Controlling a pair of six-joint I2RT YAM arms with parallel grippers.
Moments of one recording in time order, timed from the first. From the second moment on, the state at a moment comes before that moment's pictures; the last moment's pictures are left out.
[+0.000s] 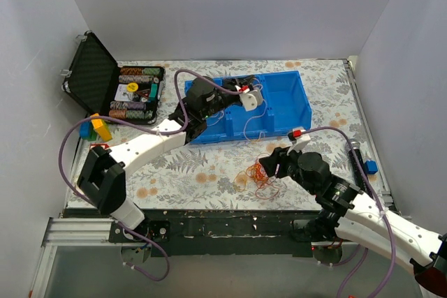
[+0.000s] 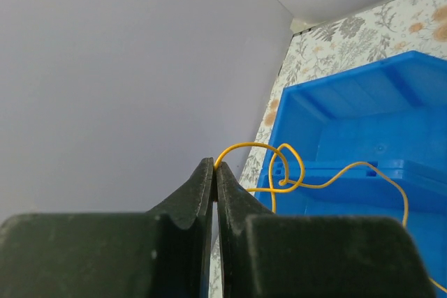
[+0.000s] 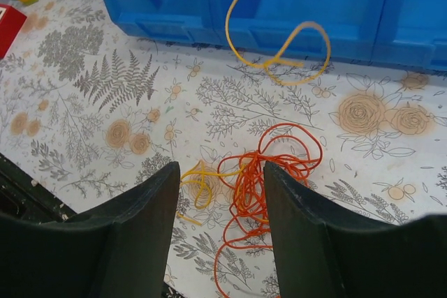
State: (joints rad) left arm -0.76 1.53 1.23 0.37 0.26 0.84; right arm 0.89 0.59 0.38 -0.14 0.22 0.48
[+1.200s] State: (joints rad) left arm -0.69 1.78 1.25 0.52 0.03 0.70; right arm 0.89 0.59 0.43 -0.20 0.41 0.50
